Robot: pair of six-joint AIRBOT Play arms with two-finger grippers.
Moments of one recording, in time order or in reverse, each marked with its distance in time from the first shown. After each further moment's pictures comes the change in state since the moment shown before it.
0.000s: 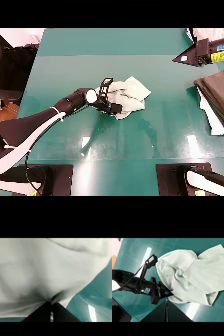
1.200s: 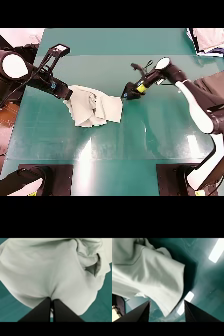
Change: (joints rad) left arm 0.309 0.425 0.122 0.409 -0.553 0.271; right arm 0.383 -0.673 -0.002 -0.006 -0.132 -0.018
